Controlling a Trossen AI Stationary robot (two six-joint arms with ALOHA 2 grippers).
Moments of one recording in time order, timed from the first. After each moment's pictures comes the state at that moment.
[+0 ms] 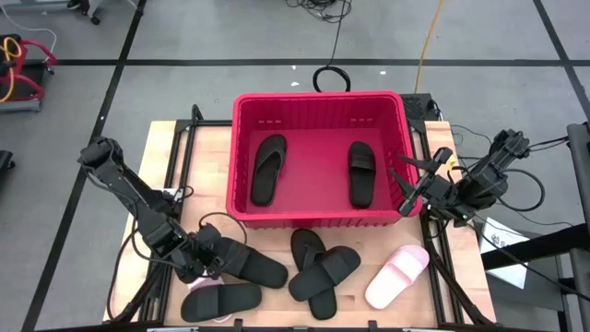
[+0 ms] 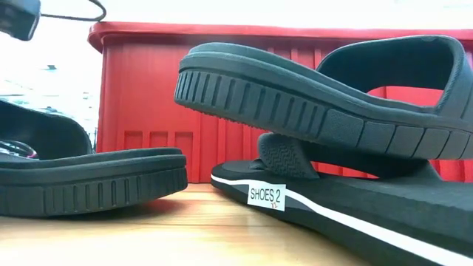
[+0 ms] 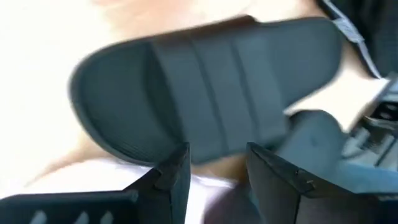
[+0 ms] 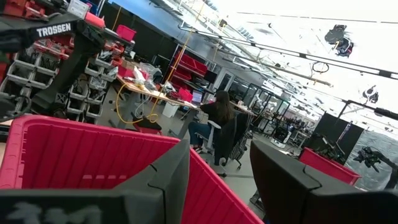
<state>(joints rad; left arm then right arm) -0.84 1.24 0.76 -0.67 -0.26 -1.75 0.75 0.73 0.67 0.61 1.28 -0.96</state>
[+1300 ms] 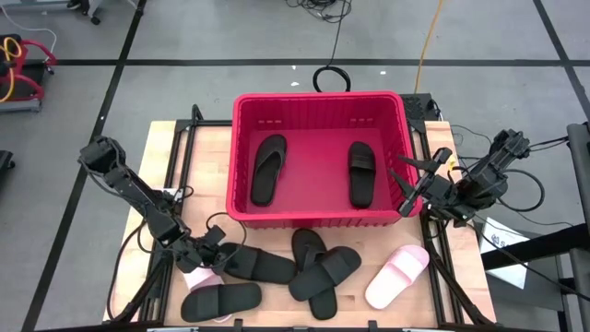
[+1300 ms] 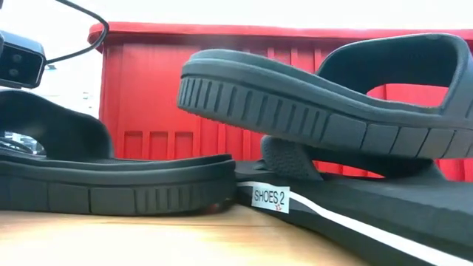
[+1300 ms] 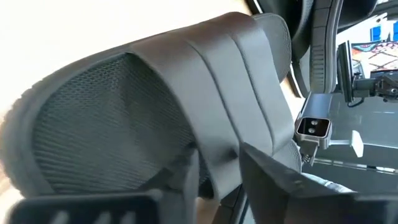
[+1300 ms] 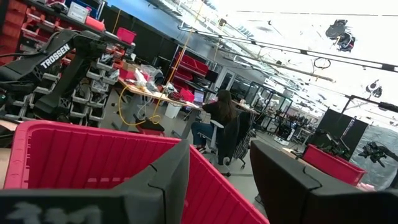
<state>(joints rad) -0.84 1.23 0.39 0.10 -0.38 -1.68 0.75 0.73 0.67 0.61 1.28 -0.92</state>
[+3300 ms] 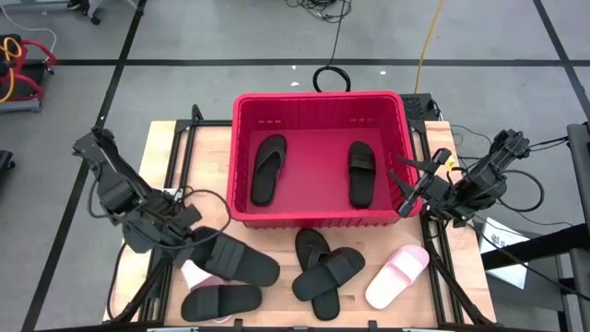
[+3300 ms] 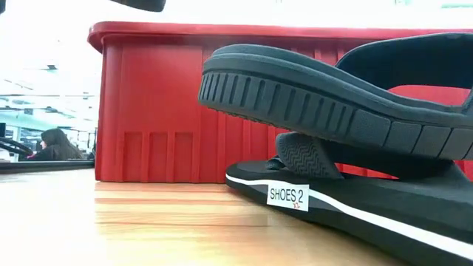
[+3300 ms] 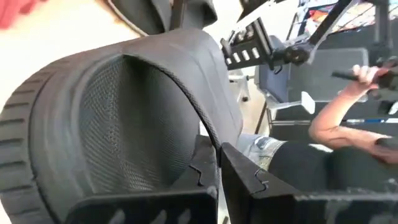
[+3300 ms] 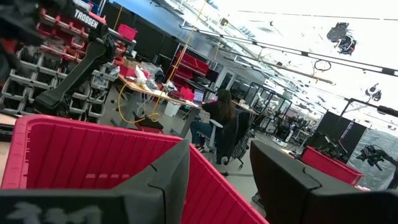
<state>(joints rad) -0.83 0.98 1.12 -0.77 -0.29 -1.52 0.75 0.73 0.67 0.59 1.28 -0.93</state>
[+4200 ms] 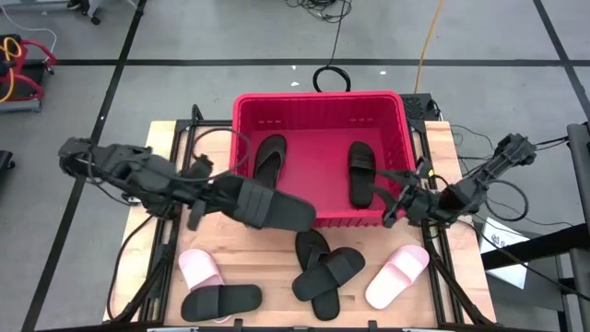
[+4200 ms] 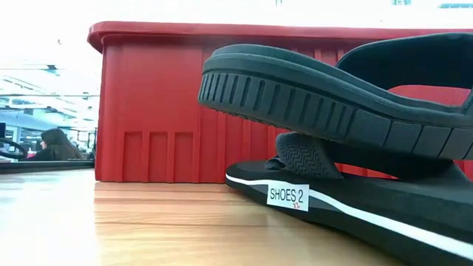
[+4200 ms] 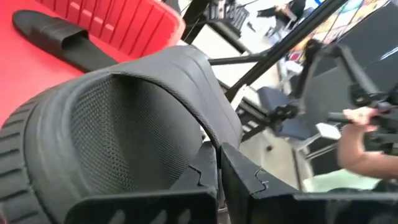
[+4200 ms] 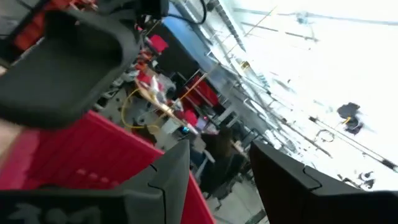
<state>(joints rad) -0.34 1.07 1.40 -0.75 -0.13 -0.76 0.62 0.86 0.67 0.57 0.99 -1.10</state>
